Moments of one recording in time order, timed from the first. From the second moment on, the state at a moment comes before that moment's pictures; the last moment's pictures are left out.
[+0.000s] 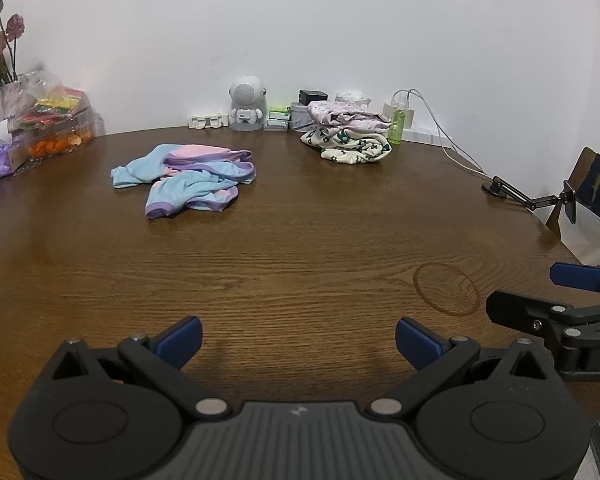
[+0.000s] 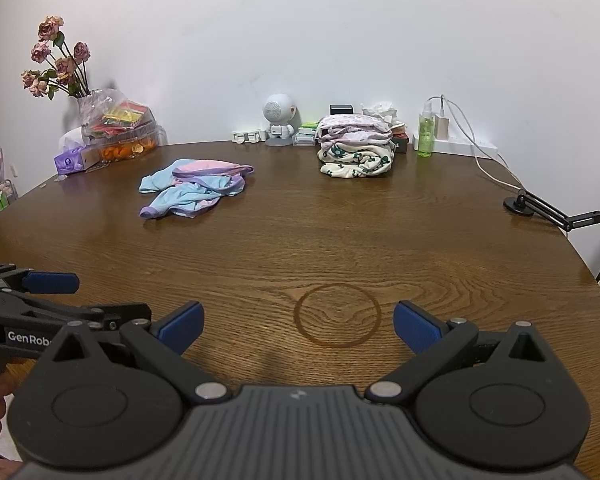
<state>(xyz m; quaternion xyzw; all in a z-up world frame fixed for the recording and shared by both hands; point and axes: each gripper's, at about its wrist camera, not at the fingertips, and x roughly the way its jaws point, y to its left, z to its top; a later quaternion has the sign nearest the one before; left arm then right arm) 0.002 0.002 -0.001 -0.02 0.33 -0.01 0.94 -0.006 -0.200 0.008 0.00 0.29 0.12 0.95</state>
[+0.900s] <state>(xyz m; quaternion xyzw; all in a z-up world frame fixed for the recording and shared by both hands) -0.003 0.005 -0.003 -0.03 0.32 0.00 0.95 0.000 -0.204 -0.001 0.01 0.29 0.14 0.95</state>
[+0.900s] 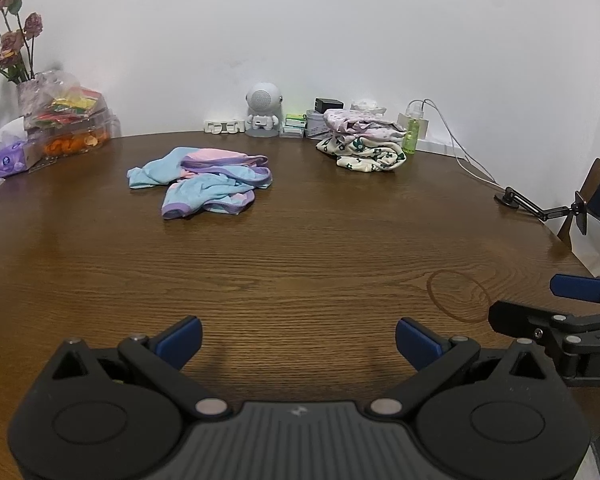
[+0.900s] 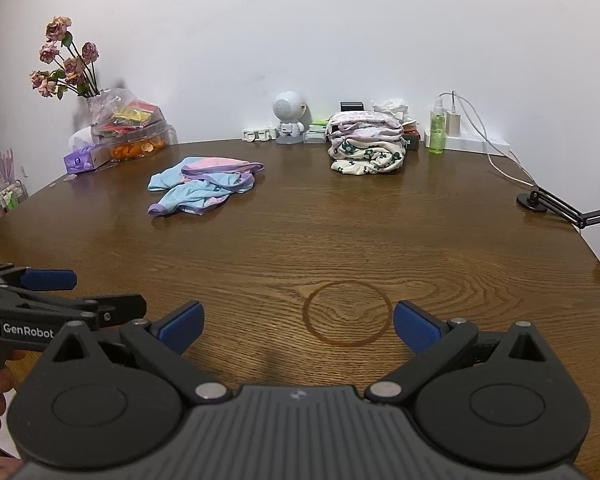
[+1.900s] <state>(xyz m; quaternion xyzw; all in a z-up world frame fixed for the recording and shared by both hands) -0.002 0.005 -0.003 -0.02 0.32 -0.01 0.95 0.001 -0.202 0.000 0.00 0.28 0.13 0.95</state>
